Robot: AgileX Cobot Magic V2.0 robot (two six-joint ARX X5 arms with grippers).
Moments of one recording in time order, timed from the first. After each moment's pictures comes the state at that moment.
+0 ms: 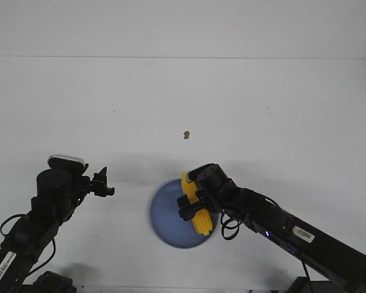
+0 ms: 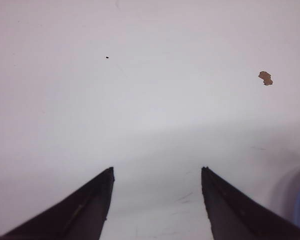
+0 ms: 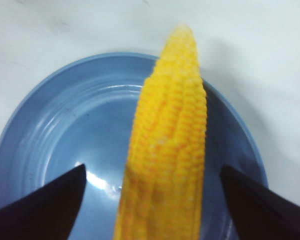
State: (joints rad) left arm -0.28 0.84 0.77 -0.34 -0.06 -0.07; right arm 0.77 1.44 0.95 -0.46 -0.10 0.38
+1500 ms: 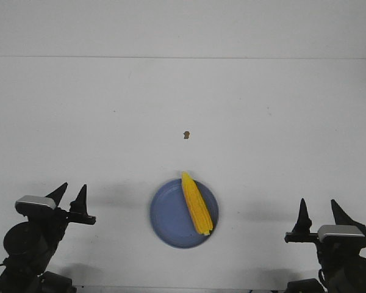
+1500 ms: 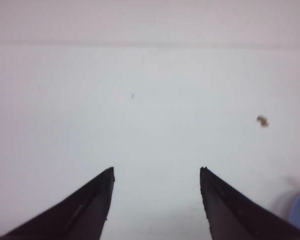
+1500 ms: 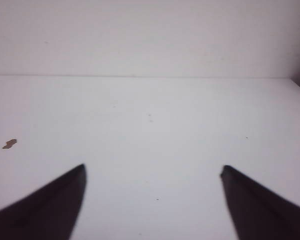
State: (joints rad) left arm -0.26 0.33 0.55 -0.35 -0.11 -0.11; right arm 0.13 0.13 0.61 -0.64 0.13 0.05
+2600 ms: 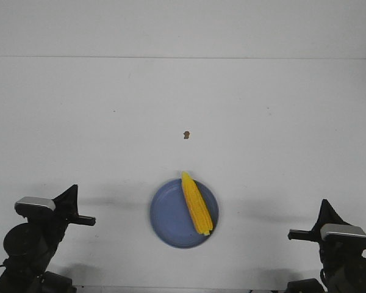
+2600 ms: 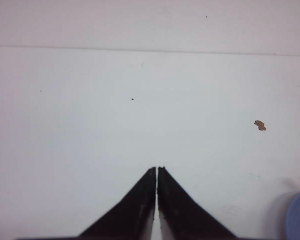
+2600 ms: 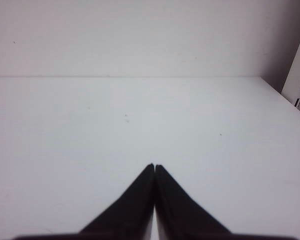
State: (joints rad) left arm -0.26 0.32 0.55 -0.37 -0.11 -0.12; right arm 0.13 0.13 0.61 -0.64 0.21 0.05
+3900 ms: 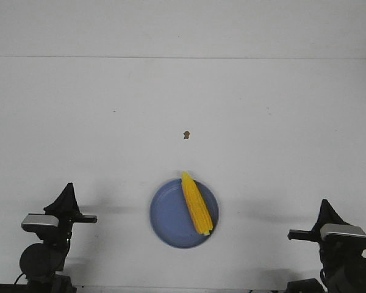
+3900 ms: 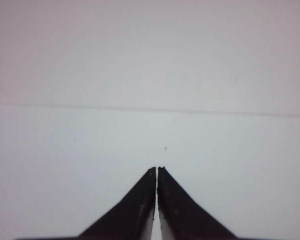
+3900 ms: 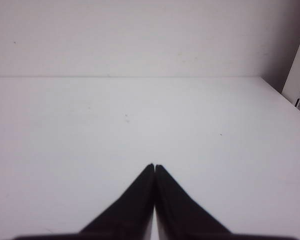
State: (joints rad) left arm -0.13 0.00 0.03 0.21 -0.11 -0.04; right arm 0.13 0.13 0.61 -0.64 0.21 0.05
